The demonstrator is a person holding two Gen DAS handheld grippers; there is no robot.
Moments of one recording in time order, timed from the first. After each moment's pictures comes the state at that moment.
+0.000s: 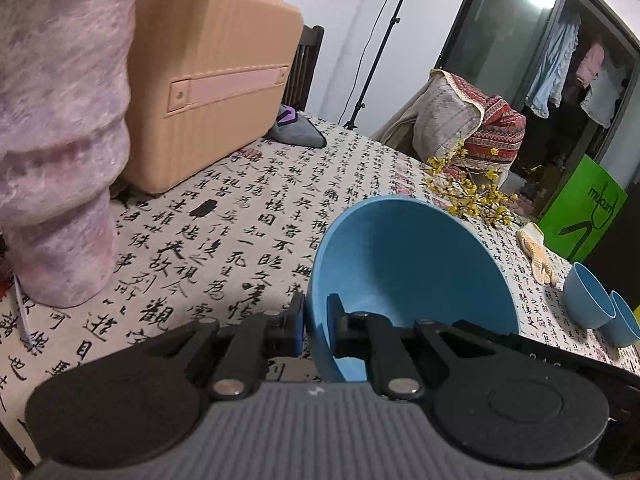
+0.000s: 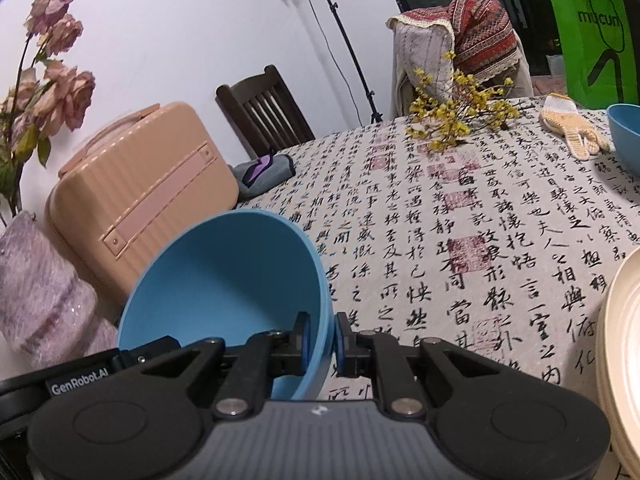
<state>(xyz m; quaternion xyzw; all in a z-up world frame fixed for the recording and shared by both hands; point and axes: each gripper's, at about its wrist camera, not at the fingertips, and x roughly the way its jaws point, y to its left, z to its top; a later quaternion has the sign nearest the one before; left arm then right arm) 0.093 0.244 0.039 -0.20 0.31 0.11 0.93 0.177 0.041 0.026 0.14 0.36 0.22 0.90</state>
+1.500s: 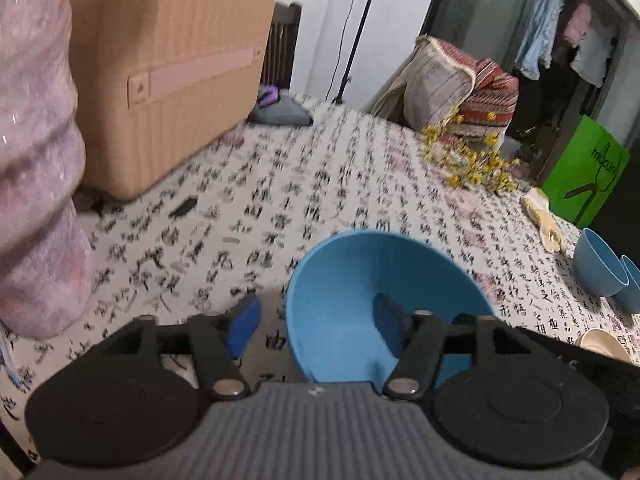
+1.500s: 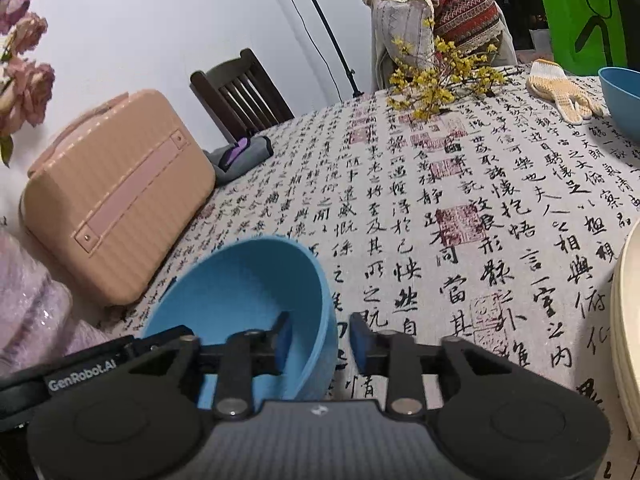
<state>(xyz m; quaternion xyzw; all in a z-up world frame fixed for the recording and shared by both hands) 0.125 0.241 0.031 -0.15 0.33 0.09 0.93 0.193 0.037 0.009 0.16 0.38 0.20 0.89</state>
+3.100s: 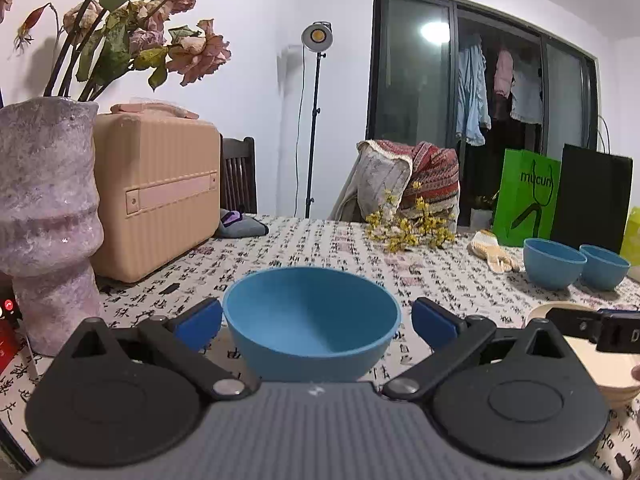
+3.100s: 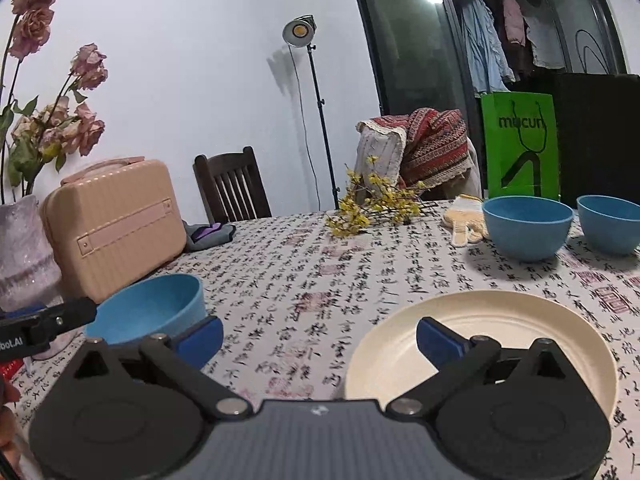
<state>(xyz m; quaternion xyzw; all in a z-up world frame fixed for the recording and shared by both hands) 0.016 0.148 0.022 -0.04 0.14 0.07 0.99 0.090 -0.107 0.015 0.07 0.21 0.17 0.96</state>
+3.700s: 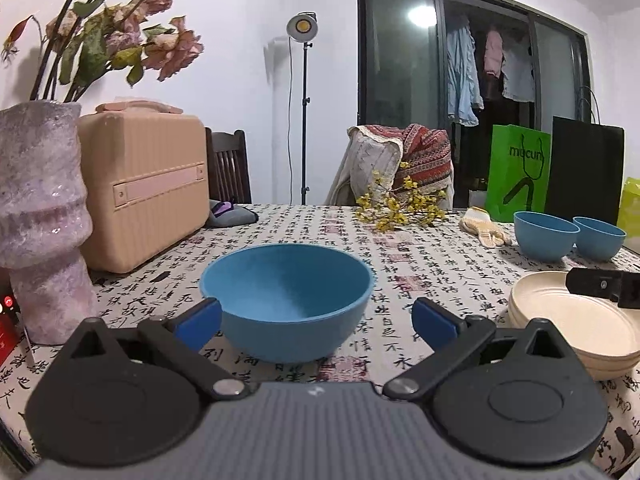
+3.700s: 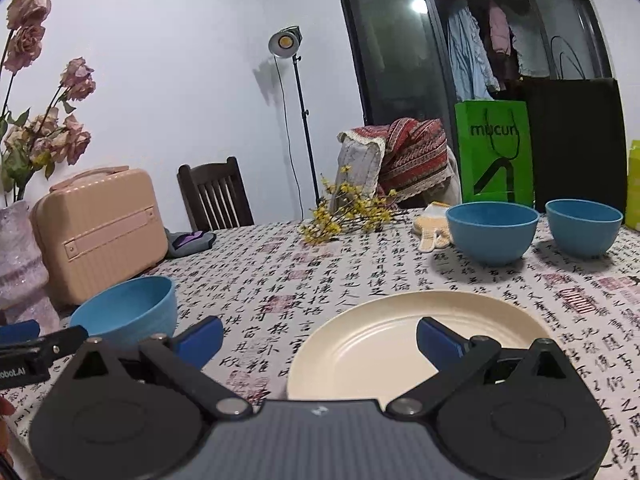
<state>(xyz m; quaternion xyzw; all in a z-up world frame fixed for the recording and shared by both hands) 0.011 0.121 0.012 -0.01 0.16 0.07 0.99 0.076 -0.144 0.012 0.06 0.19 0.15 0.97</state>
